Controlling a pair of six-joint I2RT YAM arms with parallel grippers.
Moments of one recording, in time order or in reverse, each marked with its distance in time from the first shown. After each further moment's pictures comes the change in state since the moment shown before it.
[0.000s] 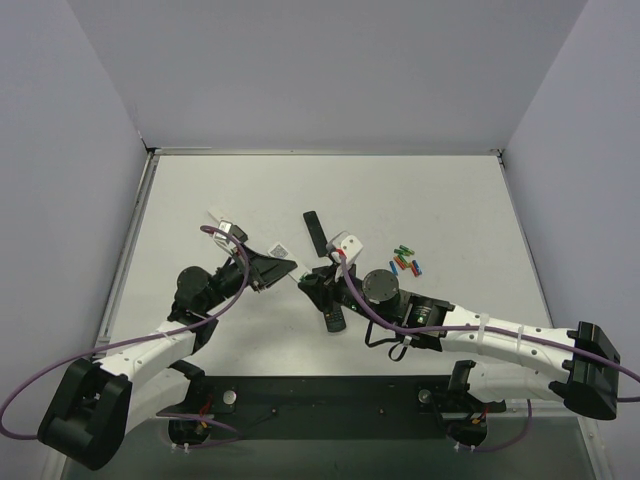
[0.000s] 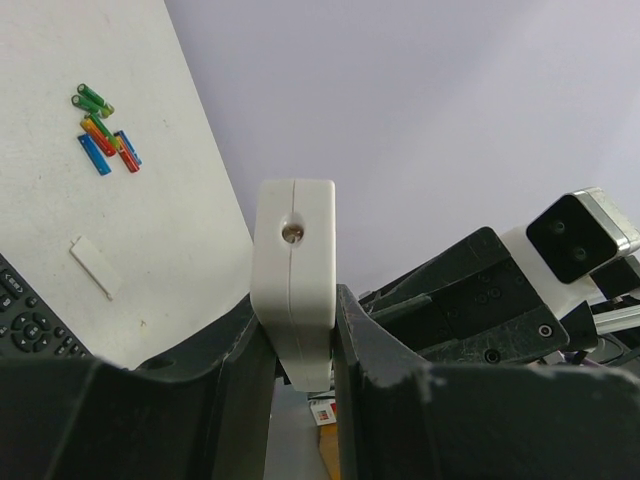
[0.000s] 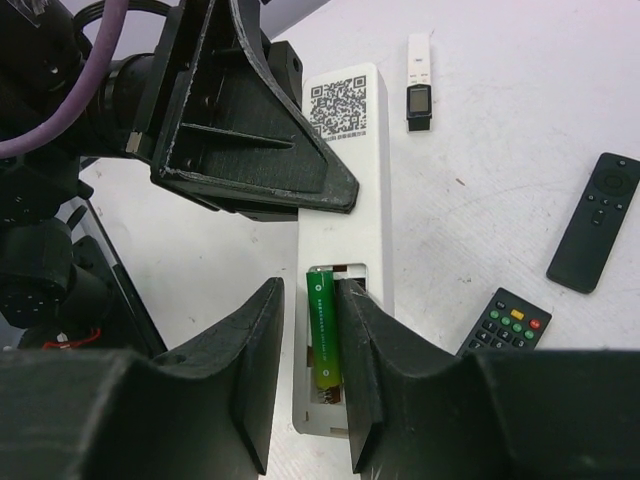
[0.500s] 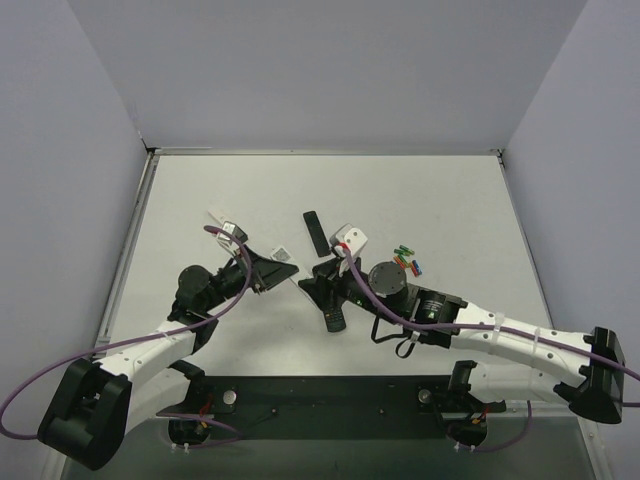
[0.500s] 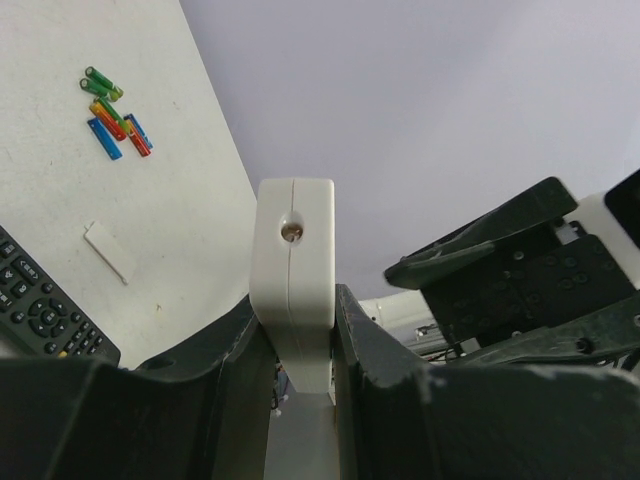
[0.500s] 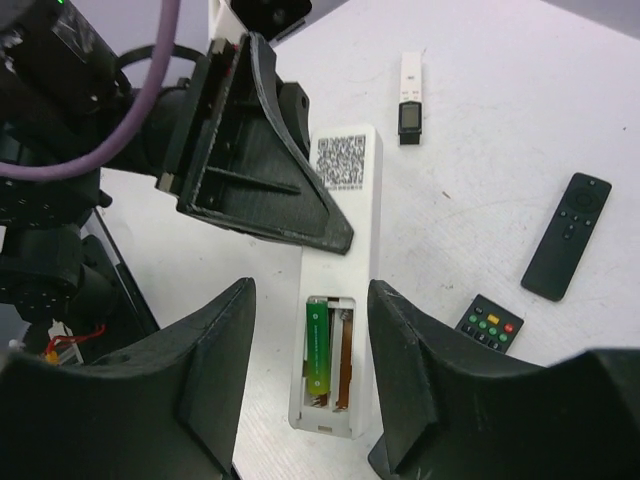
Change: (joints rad) left arm 0.000 0.000 0.002 -0.030 0.031 0.054; right arm 0.003 -0.035 0.077 -0.128 0.006 -0.023
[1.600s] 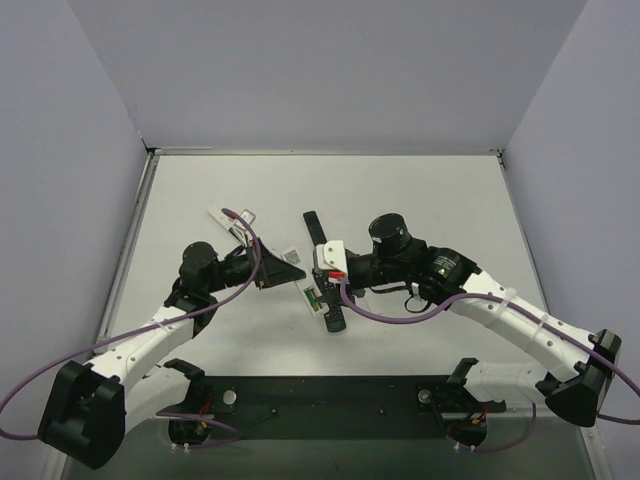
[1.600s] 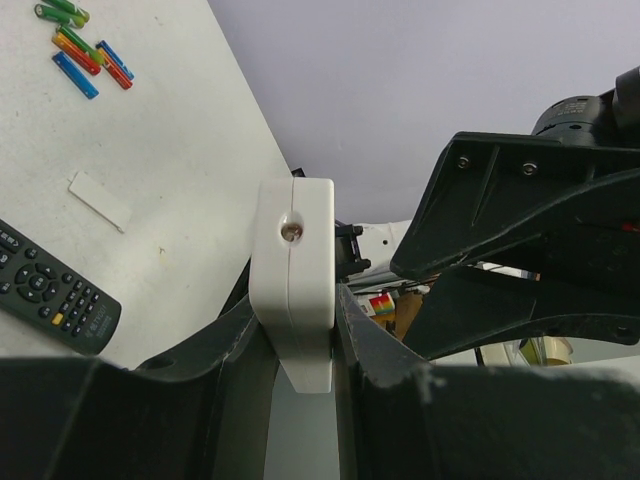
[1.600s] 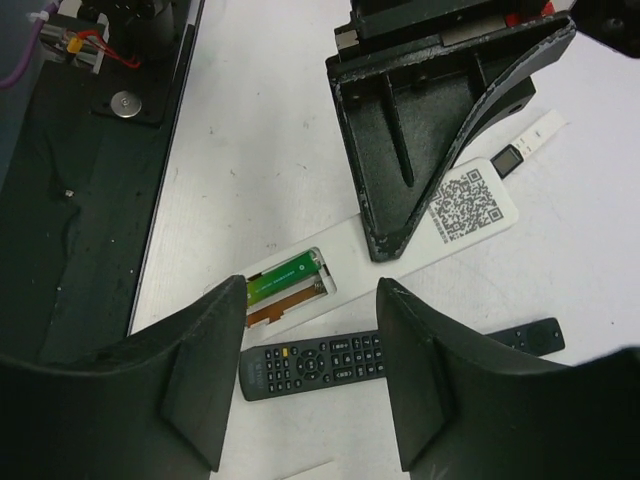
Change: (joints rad) left arm 0.000 0.006 0.194 -0.315 0.223 0.185; right arm -0.248 0.085 0.320 -0.556 -0.780 -0.798
